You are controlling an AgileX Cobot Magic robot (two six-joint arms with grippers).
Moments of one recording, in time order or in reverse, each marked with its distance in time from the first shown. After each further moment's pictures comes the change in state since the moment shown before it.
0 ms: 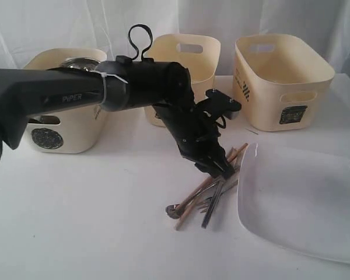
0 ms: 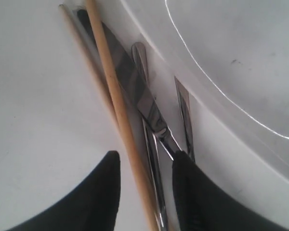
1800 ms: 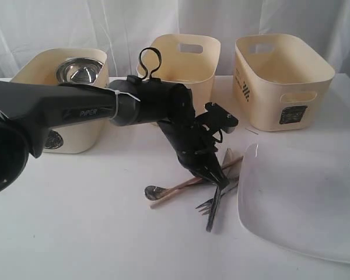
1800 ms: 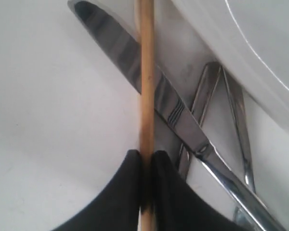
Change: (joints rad) left arm 0.000 0.080 -0.004 0.055 -0.079 0.007; right arm 0.000 0.000 0.000 0.000 0.000 0.000
